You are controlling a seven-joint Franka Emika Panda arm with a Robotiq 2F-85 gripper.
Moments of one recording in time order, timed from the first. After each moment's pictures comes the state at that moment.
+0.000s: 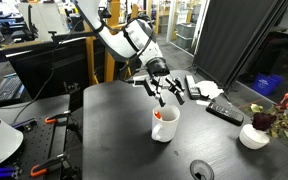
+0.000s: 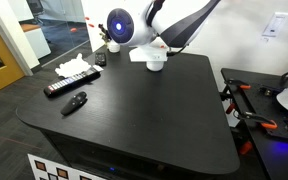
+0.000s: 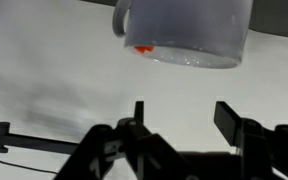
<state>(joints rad) 0.11 0.60 0.04 -1.87 -1.21 1.64 2.30</state>
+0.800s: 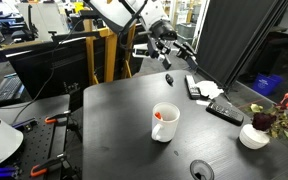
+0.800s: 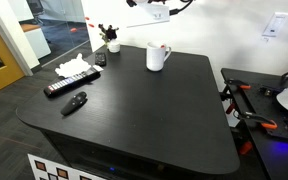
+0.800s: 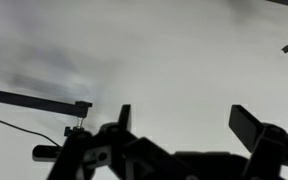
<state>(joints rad) 0.11 0.38 0.04 -1.87 -1.18 1.64 2.05</state>
